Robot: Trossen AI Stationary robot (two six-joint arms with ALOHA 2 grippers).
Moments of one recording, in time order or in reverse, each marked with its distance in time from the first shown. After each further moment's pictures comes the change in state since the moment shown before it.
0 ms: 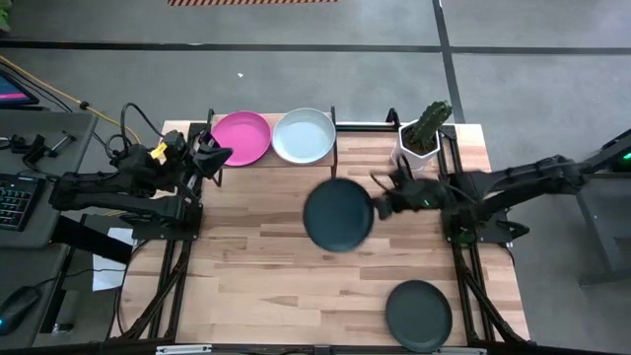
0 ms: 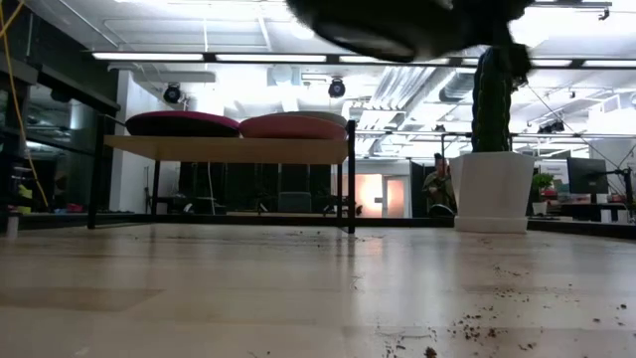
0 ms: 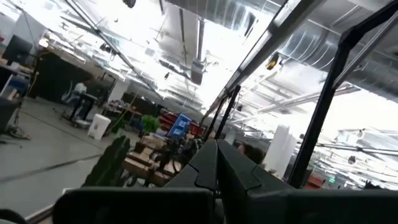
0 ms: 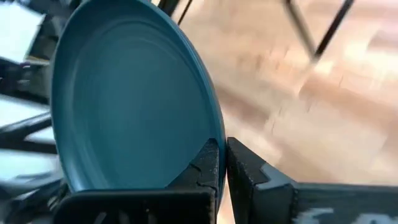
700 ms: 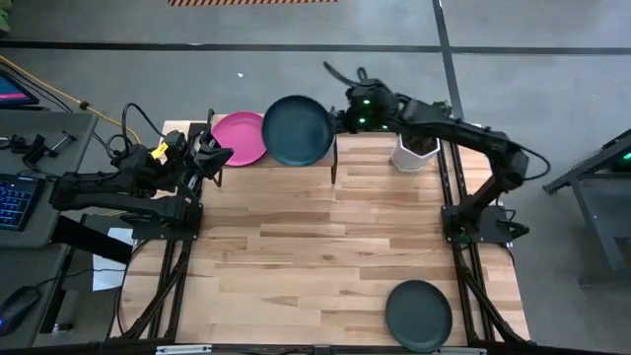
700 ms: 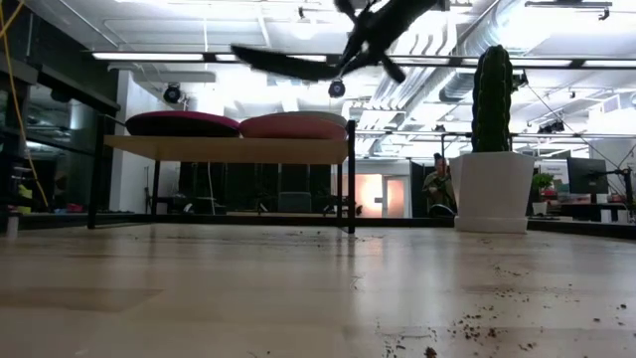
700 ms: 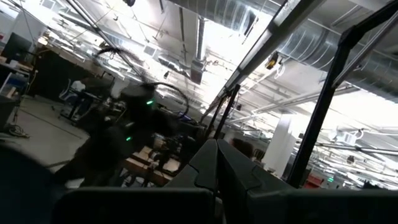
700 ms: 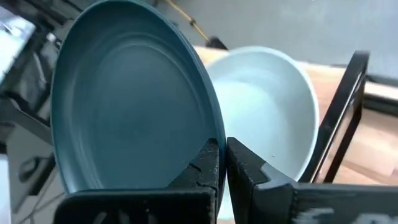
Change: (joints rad) left arm 0.000 0.000 0.000 0.002 0.003 -0.007; right arm -0.596 0.579 0.703 -0.078 -0.317 -0.369
